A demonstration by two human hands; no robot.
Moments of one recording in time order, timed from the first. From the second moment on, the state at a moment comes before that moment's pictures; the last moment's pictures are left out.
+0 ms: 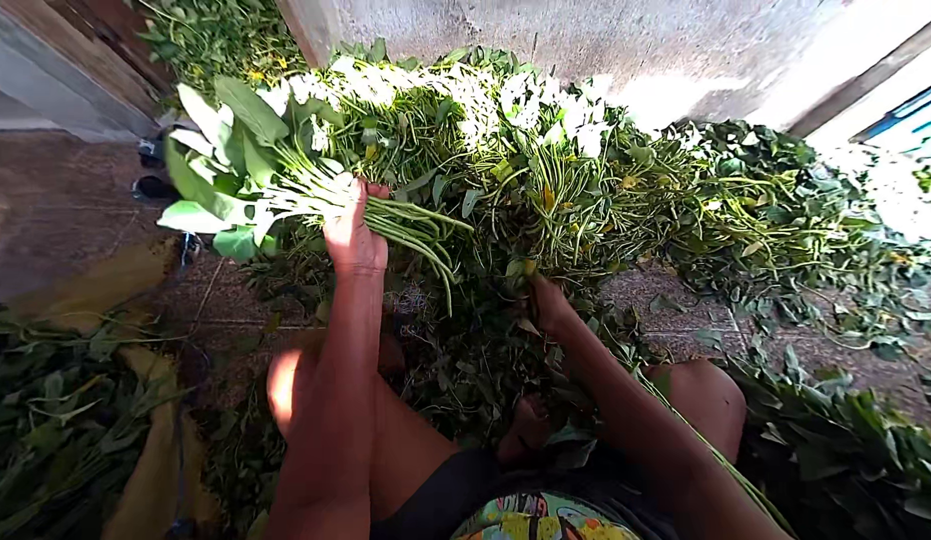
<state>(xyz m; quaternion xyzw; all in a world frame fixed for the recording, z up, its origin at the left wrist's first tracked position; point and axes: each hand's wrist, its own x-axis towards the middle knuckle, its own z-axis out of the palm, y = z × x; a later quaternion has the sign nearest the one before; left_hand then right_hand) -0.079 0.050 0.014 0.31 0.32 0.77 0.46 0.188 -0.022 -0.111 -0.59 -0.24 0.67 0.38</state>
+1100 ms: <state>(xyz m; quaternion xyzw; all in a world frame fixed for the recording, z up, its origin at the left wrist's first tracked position) -0.061 0.035 0.003 0.26 0.47 0.60 0.59 0.242 0.042 -0.059 -0.53 -0.26 0.35 0.73</state>
